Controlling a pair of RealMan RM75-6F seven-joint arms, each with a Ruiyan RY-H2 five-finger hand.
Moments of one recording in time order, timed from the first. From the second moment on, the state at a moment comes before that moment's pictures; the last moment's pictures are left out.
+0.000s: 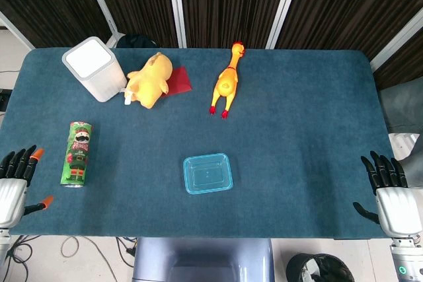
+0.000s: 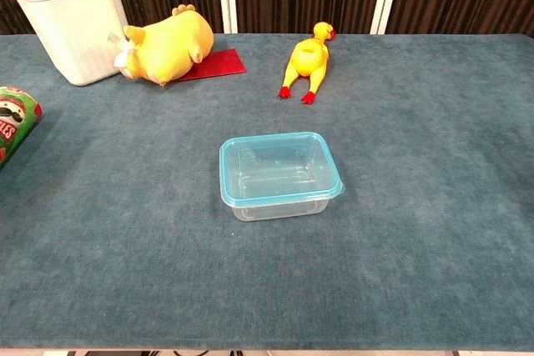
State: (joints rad) left arm -0.09 -1.14 -0.02 -1.63 1.54 1.50 0.13; right arm 0.05 -1.16 0.06 -1.58 -1.58 1.57 -0.10
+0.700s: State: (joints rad) left arm -0.09 -1.14 -0.02 -1.64 1.52 1.48 0.12; right arm 0.05 -1.15 0.06 -1.61 -1.55 1.54 -0.11
